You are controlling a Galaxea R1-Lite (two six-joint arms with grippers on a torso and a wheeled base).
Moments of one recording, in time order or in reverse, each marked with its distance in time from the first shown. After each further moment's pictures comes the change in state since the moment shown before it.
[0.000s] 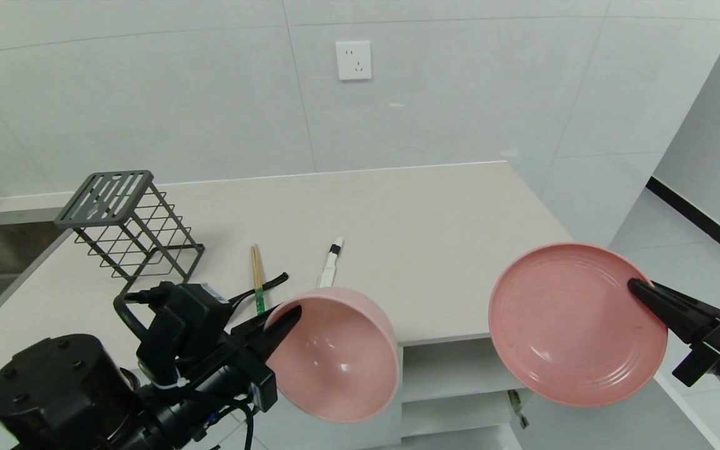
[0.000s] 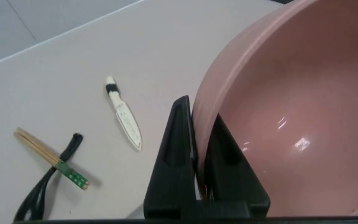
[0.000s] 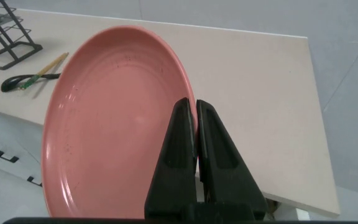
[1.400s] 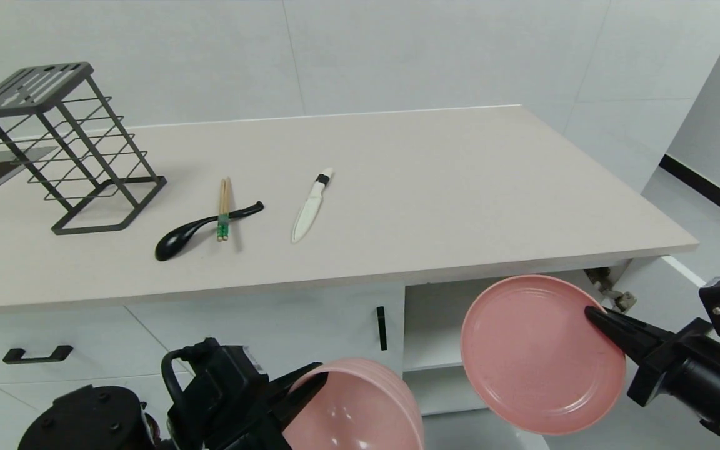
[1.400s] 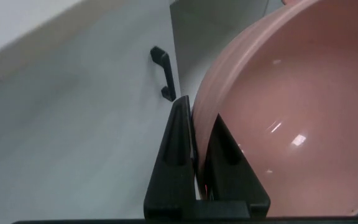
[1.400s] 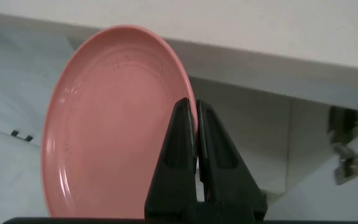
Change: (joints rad) left arm -0.149 0.051 0.106 0.000 -0.001 0.001; right arm 0.157 0.111 0.003 0.049 -0.135 -0.003
